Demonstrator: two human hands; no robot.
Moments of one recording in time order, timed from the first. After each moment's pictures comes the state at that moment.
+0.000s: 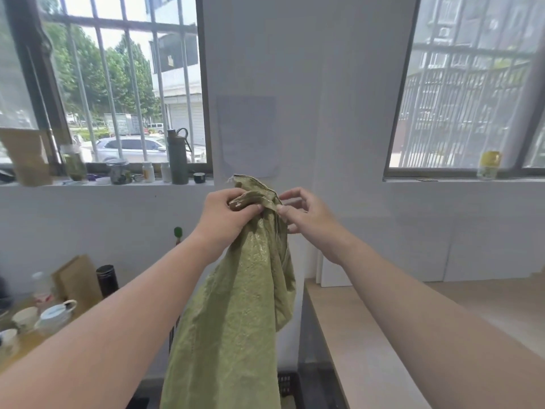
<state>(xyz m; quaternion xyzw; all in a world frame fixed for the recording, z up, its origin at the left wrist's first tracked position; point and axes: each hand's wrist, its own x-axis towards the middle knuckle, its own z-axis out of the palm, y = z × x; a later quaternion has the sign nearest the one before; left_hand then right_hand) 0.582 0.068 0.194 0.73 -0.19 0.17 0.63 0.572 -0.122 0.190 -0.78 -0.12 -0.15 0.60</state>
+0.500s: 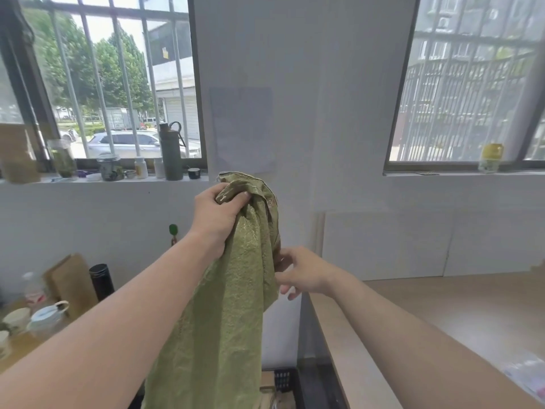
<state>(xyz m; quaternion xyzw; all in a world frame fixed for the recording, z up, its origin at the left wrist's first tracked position) 0.611 0.054 0.186 0.62 -0.10 0.15 0.76 0.585 -0.131 0.111 -0.88 -0.10 0.06 0.45</state>
